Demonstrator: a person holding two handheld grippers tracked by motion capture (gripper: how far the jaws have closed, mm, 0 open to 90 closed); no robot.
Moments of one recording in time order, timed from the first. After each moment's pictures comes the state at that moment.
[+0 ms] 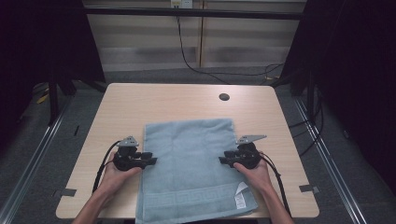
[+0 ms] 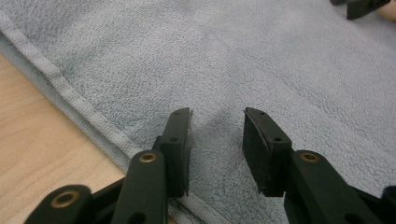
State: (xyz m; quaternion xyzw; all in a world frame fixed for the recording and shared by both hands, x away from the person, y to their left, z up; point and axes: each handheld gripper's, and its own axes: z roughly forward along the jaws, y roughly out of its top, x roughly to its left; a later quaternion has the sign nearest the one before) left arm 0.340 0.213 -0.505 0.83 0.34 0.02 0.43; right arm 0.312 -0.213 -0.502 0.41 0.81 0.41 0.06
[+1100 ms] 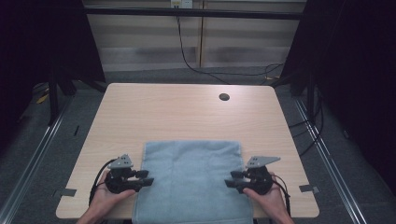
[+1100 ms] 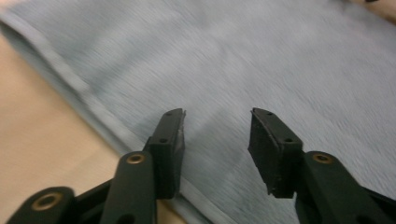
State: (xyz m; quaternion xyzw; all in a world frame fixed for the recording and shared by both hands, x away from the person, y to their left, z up) left arm 0.279 0.224 -0.491 0.84 0.32 0.01 0.43; right arm 0.233 -0.222 -0.479 0.39 0.82 0.43 0.05
